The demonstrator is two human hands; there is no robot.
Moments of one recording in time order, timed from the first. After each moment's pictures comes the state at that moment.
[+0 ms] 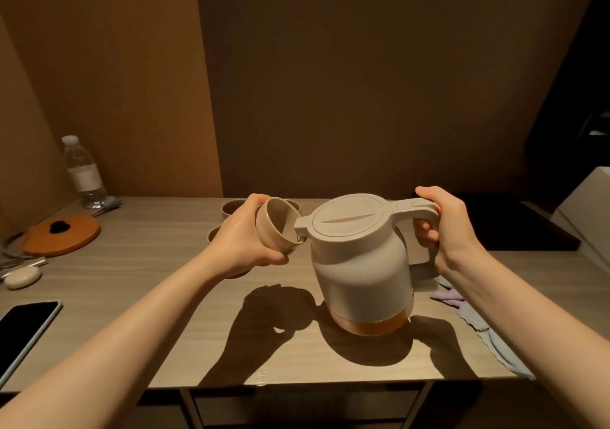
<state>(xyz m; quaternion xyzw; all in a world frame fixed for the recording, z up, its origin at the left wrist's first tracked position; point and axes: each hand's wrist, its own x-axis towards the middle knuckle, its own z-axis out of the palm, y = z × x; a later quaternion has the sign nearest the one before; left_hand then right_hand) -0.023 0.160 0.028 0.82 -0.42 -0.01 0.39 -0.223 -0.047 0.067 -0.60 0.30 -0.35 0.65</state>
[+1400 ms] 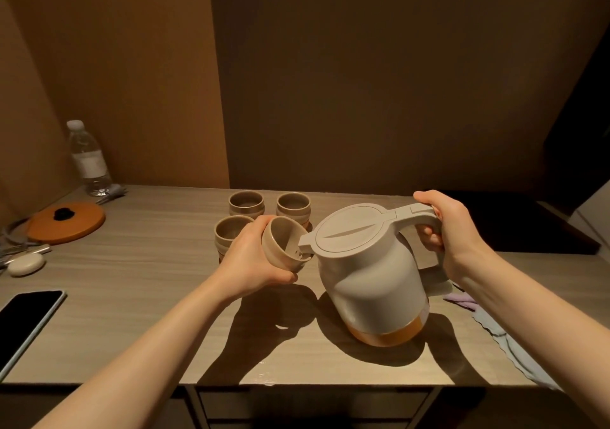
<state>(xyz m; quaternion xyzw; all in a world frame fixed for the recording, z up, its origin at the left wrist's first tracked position) -0.016 0.166 -0.021 0.81 -0.38 -0.05 0.44 -0.206 -0.046 0.056 -0.67 0.32 -0.30 0.60</state>
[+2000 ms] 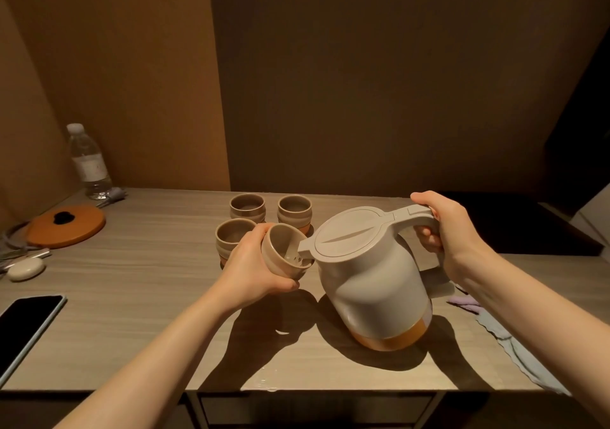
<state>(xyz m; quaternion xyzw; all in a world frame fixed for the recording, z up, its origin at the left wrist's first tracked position) -0.017 0.169 -0.031 0.81 -0.37 -0.05 0.45 -0.200 -0.043 0.059 -0.68 0.32 -0.29 0.60</state>
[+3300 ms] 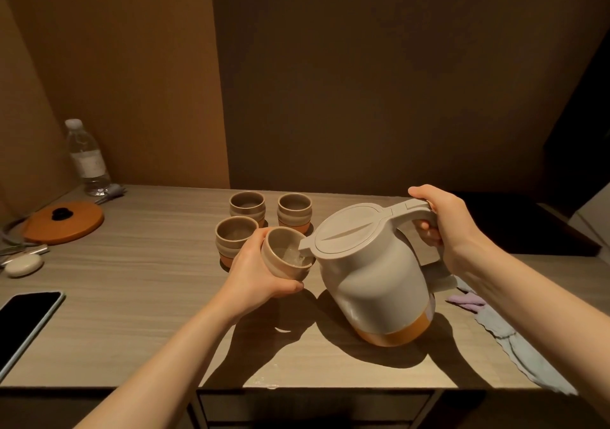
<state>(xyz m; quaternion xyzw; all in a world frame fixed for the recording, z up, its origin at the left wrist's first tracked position) -0.027 0.169 -0.039 0.79 -0.35 -0.07 0.50 -0.194 -0.043 0.067 -0.69 0.31 -0.28 0.59</state>
